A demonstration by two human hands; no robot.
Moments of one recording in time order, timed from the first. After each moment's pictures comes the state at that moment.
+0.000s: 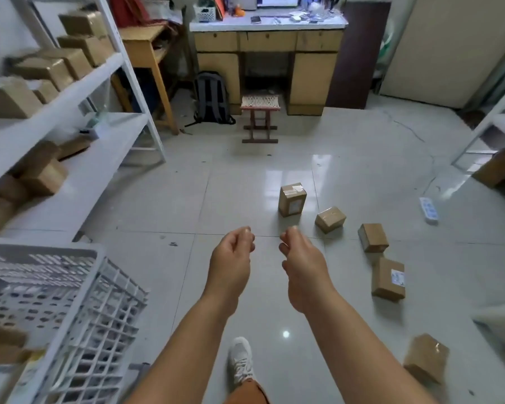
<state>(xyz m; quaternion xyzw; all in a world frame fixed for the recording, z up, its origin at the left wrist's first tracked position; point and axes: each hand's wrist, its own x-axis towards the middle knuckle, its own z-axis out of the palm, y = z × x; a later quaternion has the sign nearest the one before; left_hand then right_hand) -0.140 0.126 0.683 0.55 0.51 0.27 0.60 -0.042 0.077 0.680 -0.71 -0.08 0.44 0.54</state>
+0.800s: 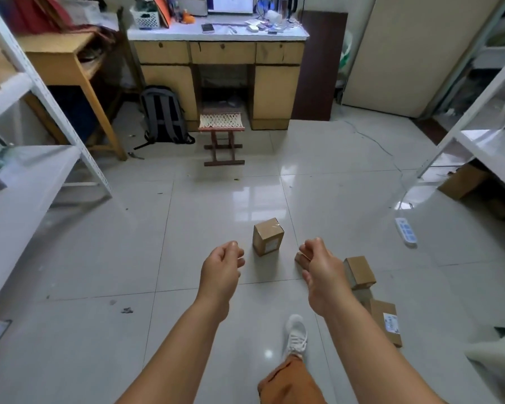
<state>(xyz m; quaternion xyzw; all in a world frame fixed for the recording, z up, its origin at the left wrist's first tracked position) 0.047 0.375 0.631 0.50 0.50 0.22 0.67 0.176 0.282 0.627 -0.71 0.07 0.37 0.60</state>
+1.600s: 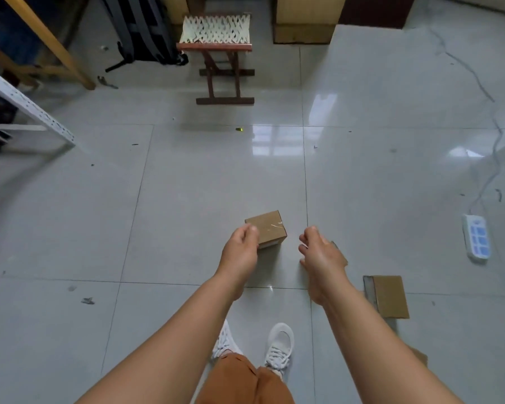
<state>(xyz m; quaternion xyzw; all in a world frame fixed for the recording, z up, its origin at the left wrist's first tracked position) 0.378 0.566 0.402 0.48 0.60 0.06 0.64 0.486 0.492 0.413 -0.77 0.08 0.46 0.43</state>
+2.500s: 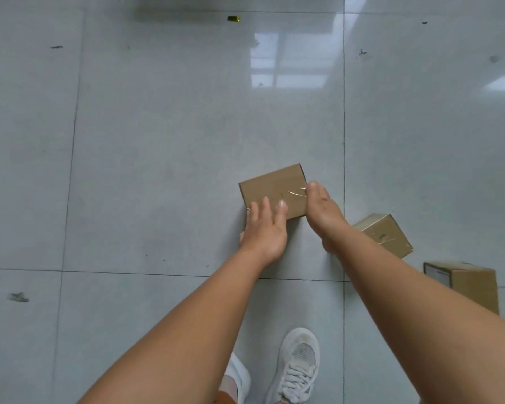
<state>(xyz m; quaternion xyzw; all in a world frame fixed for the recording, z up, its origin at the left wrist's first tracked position) 0.423 0.624 0.081 0.59 0.56 -0.17 0.56 0.533 0.589 0.087 -0.82 -0.05 0.51 0.25</state>
